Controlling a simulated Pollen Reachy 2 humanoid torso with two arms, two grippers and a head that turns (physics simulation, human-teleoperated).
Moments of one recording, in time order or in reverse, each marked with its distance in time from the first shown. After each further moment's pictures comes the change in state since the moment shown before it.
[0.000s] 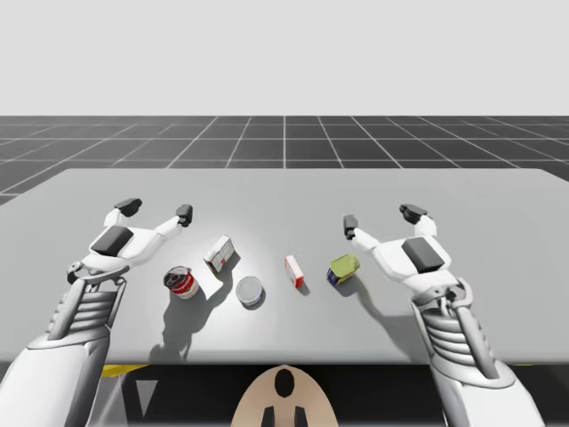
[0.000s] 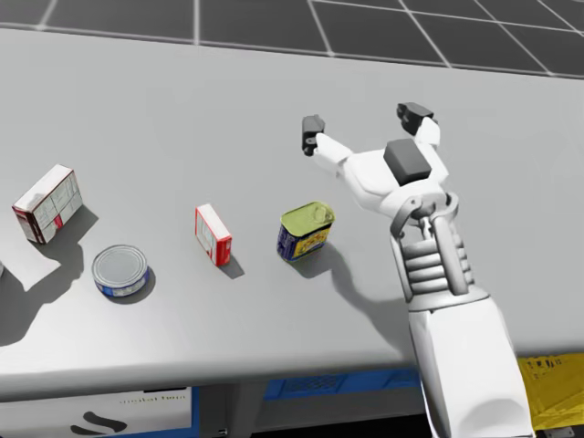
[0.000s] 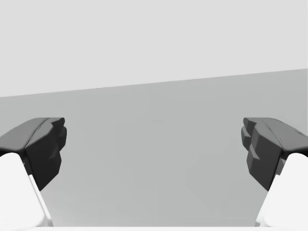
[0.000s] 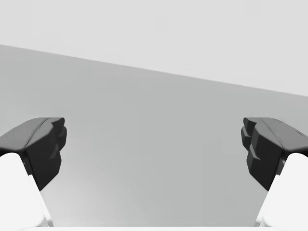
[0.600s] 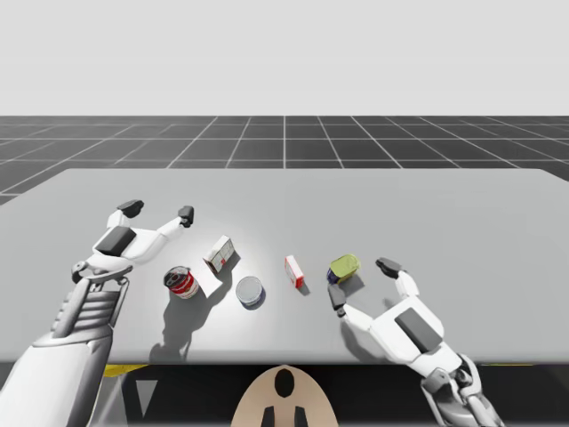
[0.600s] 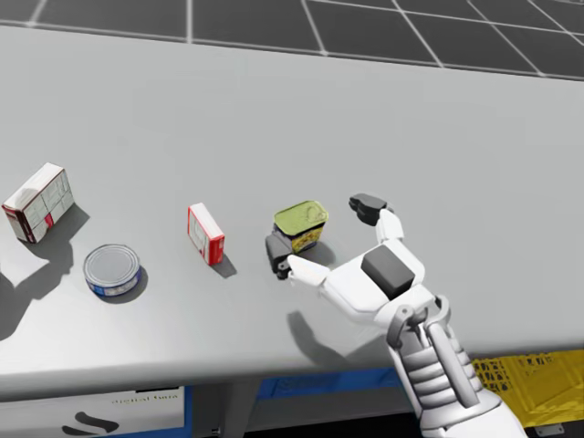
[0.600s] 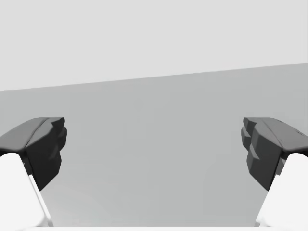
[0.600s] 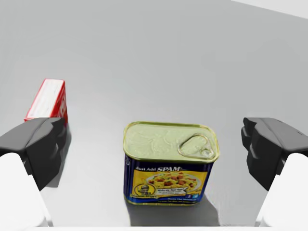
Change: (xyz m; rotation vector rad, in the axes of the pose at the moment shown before) left arm -0.005 -0.001 -0.002 0.009 0.016 -0.004; right arm -0.059 0.022 0.082 0.292 0.093 -0.019
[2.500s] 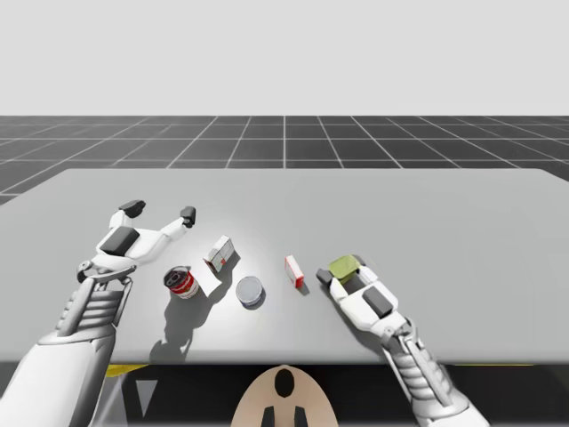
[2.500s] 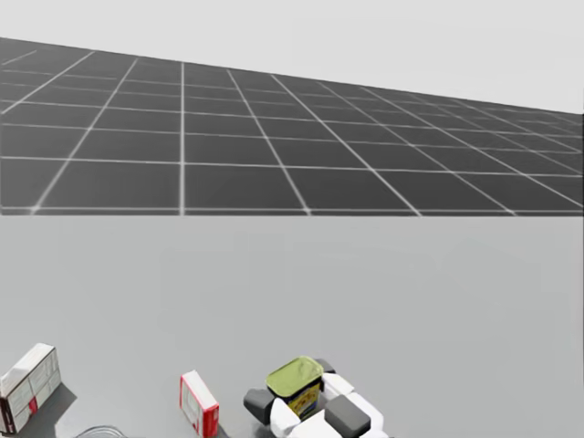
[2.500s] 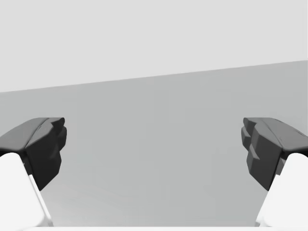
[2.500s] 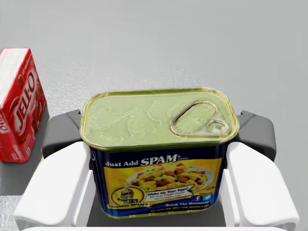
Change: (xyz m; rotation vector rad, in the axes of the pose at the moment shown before) left arm -0.003 -0.003 -0.002 0.009 0.001 -0.019; right arm -0.044 -0.001 -0.058 -0.003 0.105 -0.099
